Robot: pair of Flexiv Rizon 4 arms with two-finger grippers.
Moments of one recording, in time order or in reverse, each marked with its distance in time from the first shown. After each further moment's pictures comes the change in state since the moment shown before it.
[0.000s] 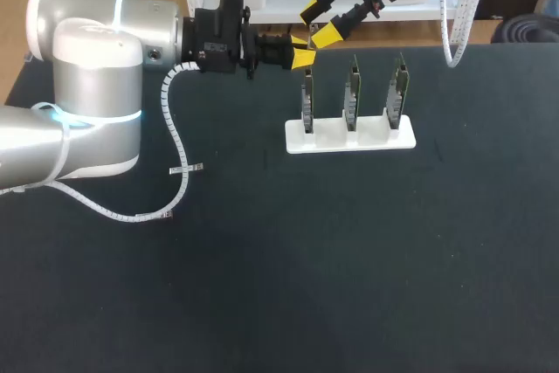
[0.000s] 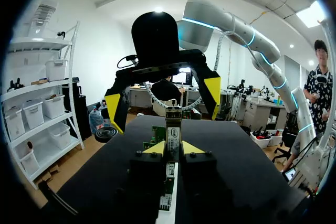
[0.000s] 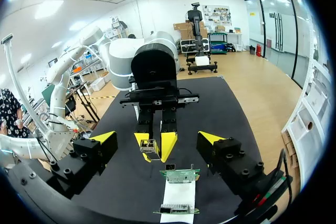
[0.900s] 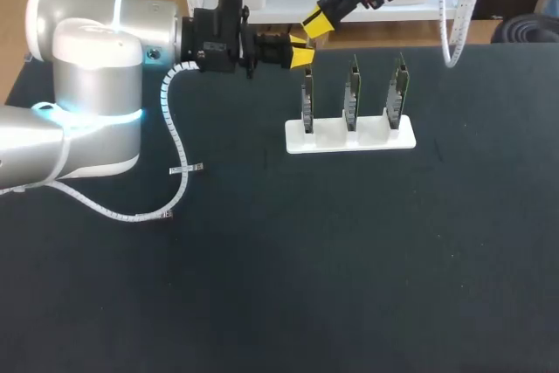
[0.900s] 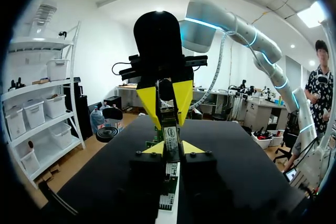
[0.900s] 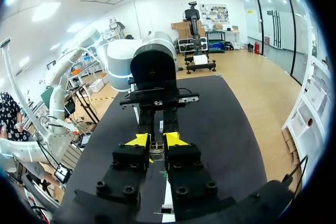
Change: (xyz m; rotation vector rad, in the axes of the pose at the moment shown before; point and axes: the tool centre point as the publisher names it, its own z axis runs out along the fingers) left arm 0.001 0.003 -0.001 -0.006 -0.001 -0.002; right arm -0.001 -0.001 0.001 0.009 0.001 0.022
